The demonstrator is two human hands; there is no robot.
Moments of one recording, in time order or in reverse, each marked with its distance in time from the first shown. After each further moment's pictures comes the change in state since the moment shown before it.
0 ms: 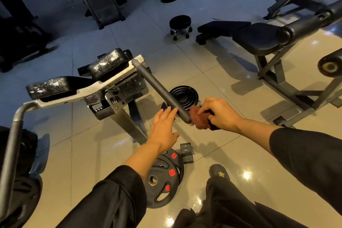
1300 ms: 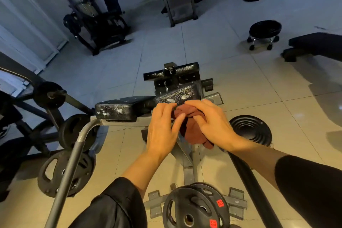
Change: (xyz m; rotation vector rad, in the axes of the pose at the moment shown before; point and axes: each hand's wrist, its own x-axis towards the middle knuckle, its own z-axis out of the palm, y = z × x) left_hand 0.118 -0.167 -0.155 -0.055 0.713 -0.151; right_hand 0.288 -0.138 0.053 0.451 0.065 -0.339
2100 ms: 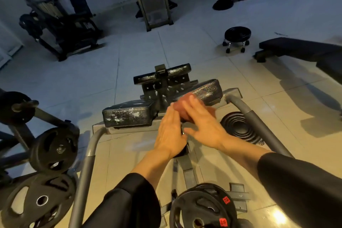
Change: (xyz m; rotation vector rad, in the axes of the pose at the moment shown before) left_hand 0.009 -0.115 -0.012 0.013 -0.421 0.059; right_hand 0.032 -0.042 0.110 -0.383 -0.175 0.203
